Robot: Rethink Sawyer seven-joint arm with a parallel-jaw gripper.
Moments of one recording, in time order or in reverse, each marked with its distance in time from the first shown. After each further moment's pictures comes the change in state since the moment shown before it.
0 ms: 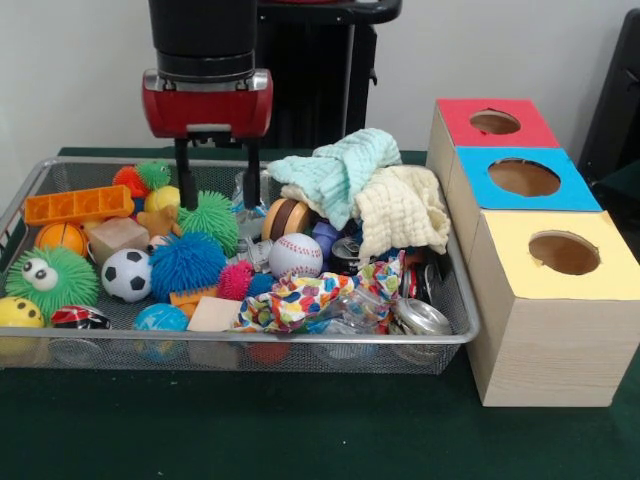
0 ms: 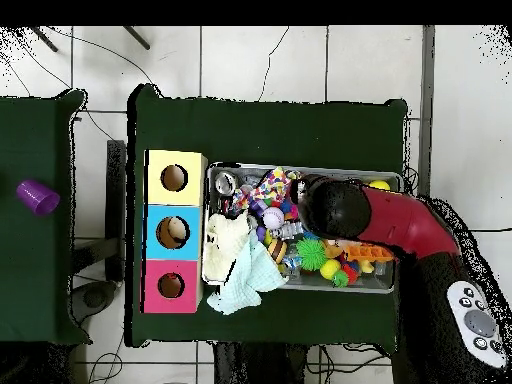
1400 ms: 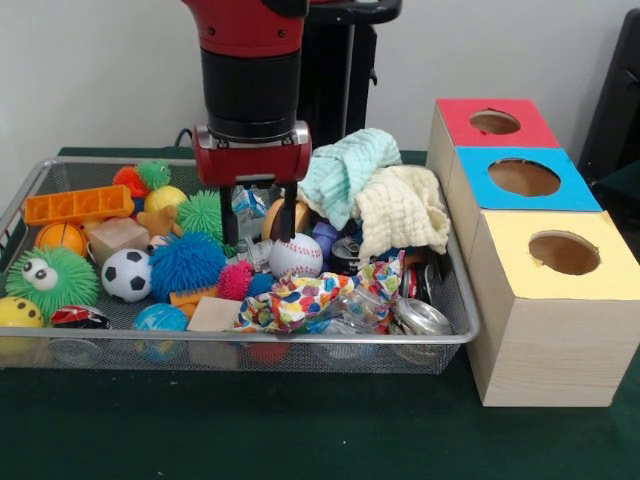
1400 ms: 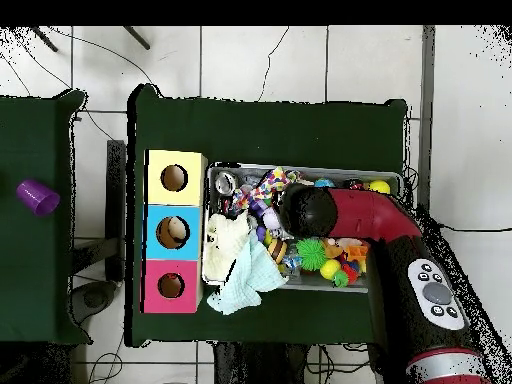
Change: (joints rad) arm 0.055 0.095 0.000 -0.023 -0.112 0.000 0.000
